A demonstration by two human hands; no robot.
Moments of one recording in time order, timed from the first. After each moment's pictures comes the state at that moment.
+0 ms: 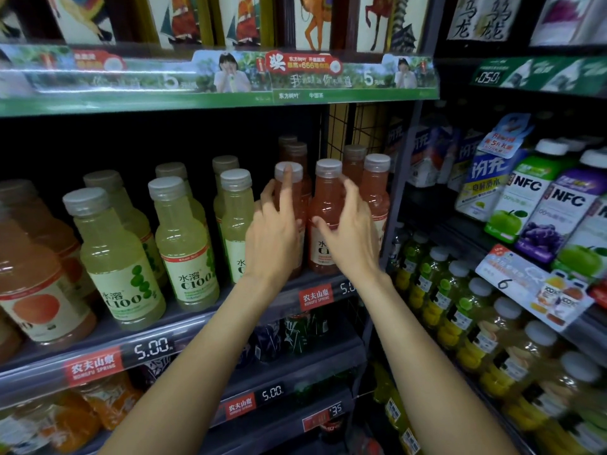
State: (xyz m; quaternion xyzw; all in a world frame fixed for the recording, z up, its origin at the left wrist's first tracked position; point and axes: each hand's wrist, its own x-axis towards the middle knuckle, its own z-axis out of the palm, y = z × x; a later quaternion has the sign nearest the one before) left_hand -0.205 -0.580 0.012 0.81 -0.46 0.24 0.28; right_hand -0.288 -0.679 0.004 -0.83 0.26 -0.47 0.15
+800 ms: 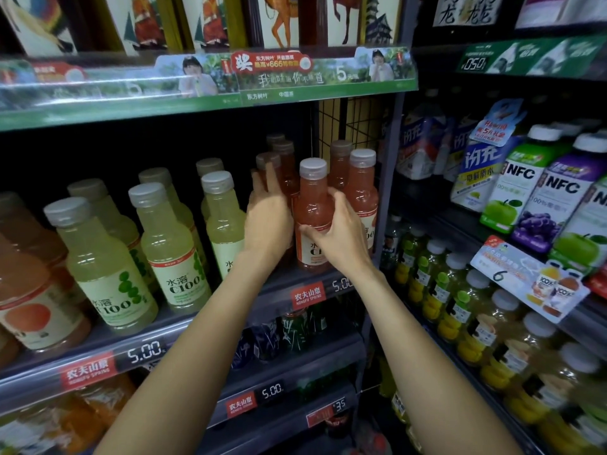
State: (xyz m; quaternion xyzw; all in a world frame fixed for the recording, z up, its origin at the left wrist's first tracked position) left_hand -0.198 -0.618 0.031 0.84 -0.41 0.17 0.32; right_hand -0.289 -0.700 -0.008 -0.82 0.25 -0.42 0.29
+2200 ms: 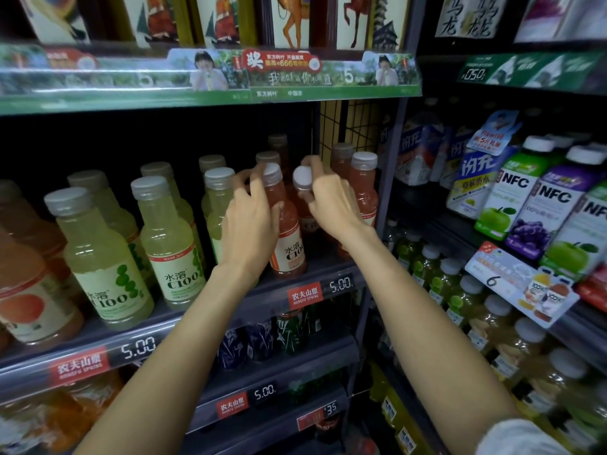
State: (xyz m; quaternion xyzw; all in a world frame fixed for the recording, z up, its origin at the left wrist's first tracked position) left_hand -0.206 -0.575 0.034 0.82 -0.41 0.24 0.32; right_hand -0.262 -0.715 0.041 -0.90 0.20 -0.38 0.04
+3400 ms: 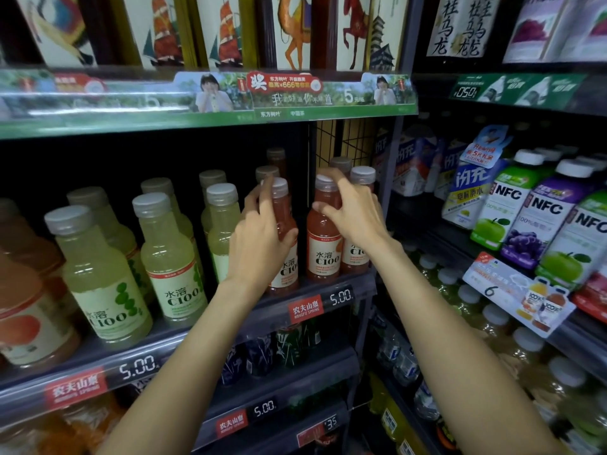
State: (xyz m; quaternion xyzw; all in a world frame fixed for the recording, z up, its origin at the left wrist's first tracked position) left_hand -0.201 -0.582 0.028 0.80 -0.45 0.21 0.32; right_hand -0.296 -0.719 0.052 -0.88 0.25 -0.37 0.13
